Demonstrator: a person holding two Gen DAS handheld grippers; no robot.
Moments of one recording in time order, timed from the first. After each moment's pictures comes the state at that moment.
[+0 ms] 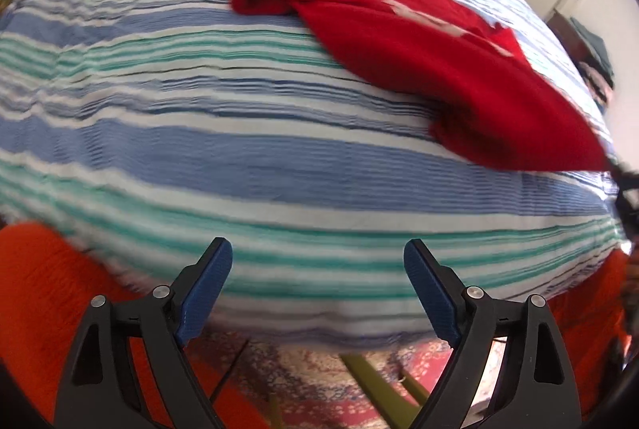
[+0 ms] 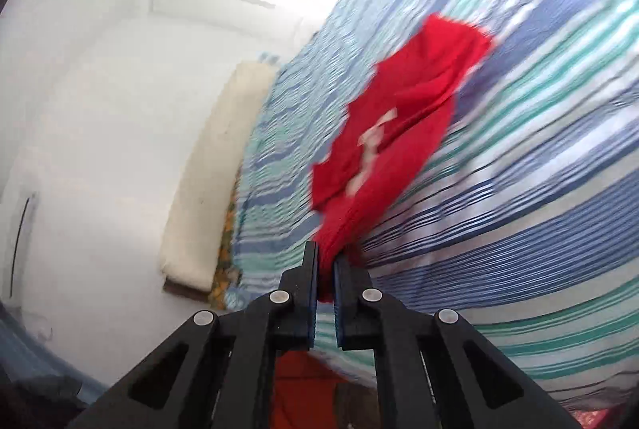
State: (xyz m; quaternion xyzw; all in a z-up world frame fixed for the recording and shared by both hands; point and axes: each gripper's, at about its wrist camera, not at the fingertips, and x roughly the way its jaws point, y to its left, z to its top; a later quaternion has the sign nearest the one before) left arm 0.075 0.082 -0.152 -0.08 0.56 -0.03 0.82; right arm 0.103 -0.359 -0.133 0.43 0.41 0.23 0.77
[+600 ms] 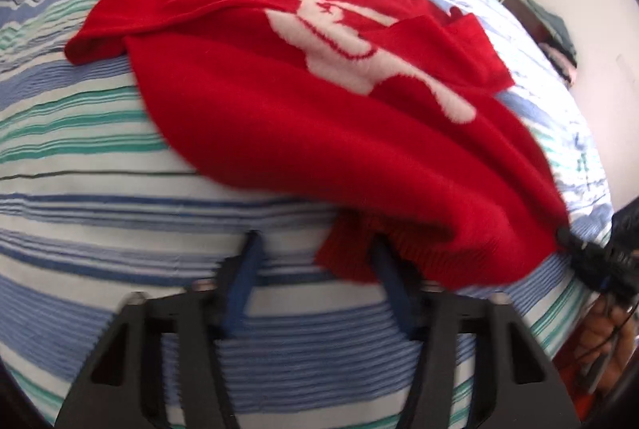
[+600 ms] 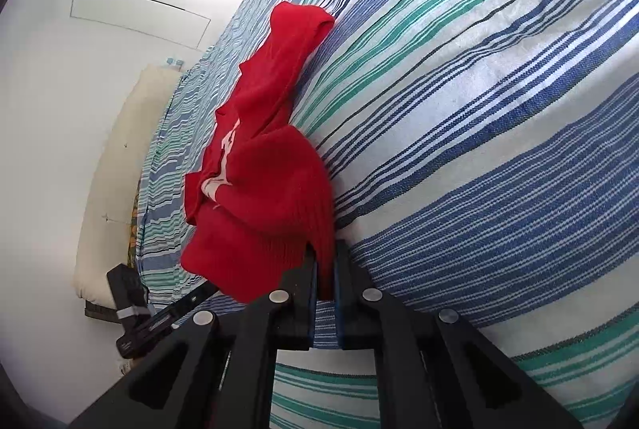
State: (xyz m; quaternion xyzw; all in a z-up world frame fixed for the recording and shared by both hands) left arm 0.178 -0.013 -0.196 -0.09 0.56 -0.13 0.82; right arm 0.123 -0.368 -0.204 0.39 0.47 0.14 0.78
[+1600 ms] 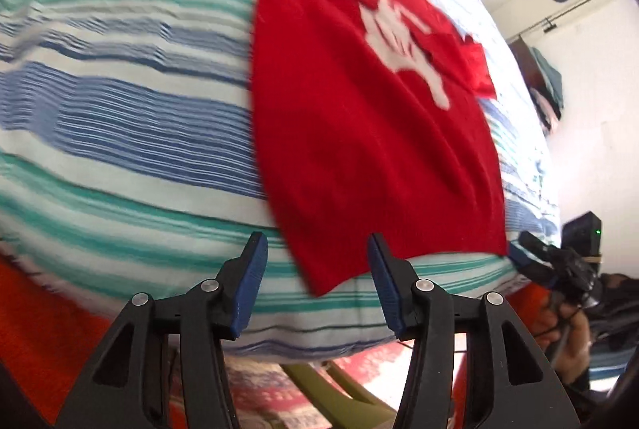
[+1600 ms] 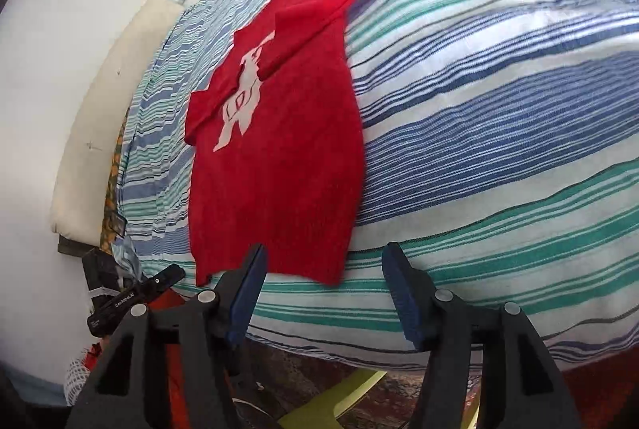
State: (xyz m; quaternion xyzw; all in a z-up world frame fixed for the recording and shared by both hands) left arm 0.084 0.088 -0.184 -0.21 0.59 -0.12 0.77; right arm 0.088 -0.317 -0.182 0.32 0.54 0.18 0.76
